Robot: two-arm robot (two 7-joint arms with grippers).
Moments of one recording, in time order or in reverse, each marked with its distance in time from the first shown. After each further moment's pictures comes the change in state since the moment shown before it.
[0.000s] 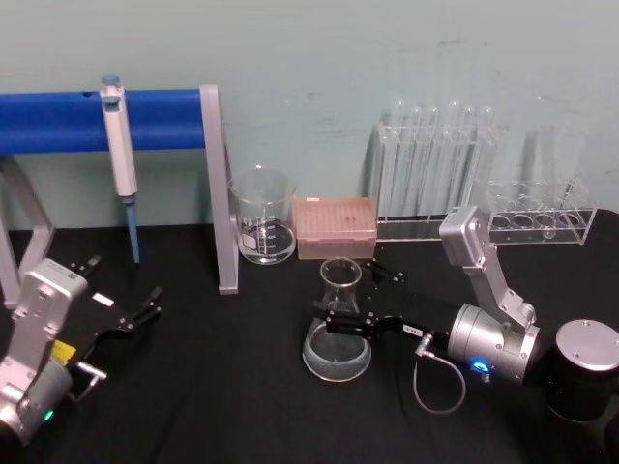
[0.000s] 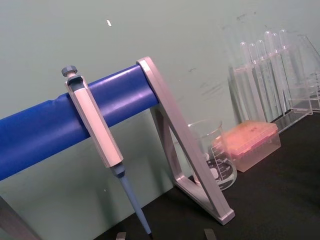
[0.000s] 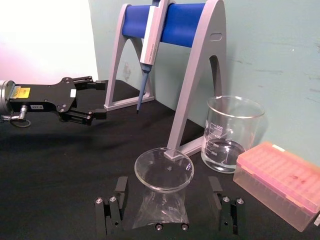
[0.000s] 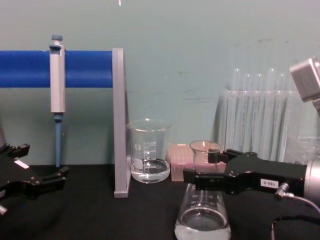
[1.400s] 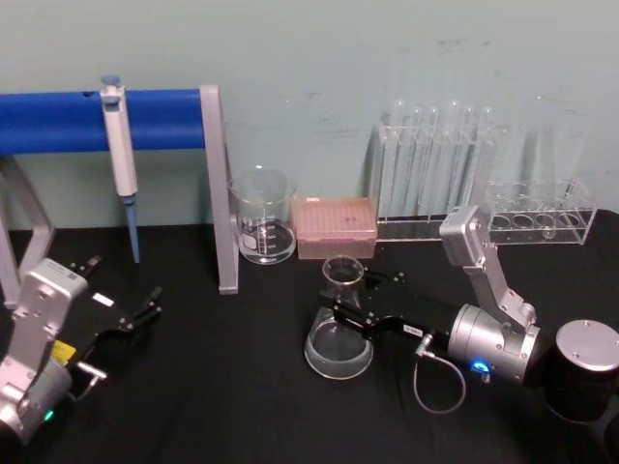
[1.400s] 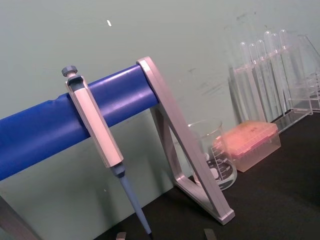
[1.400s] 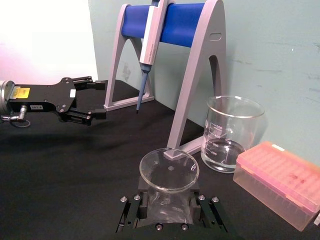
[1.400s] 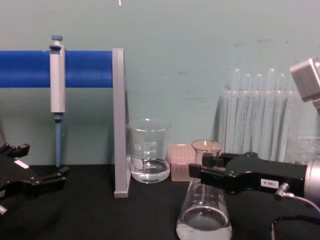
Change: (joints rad) left arm 0.000 0.000 0.000 0.000 0.000 0.000 0.000; right arm -0.001 0.000 0.001 -0.002 0.001 0.002 -0.002
